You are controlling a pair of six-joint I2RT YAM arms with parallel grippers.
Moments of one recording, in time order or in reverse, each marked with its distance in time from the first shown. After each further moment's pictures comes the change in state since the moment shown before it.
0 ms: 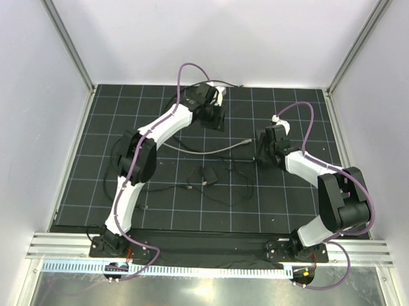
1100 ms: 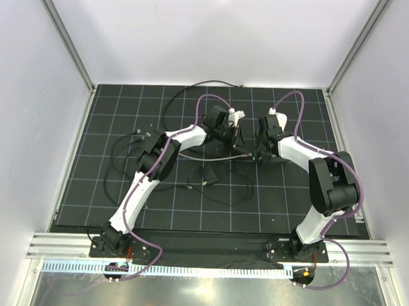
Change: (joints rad) left arm -0.052 0.286 -0.078 0.531 0.629 -0.234; right arm 0.009 0.172 0.217 -0.182 0.149 0.026
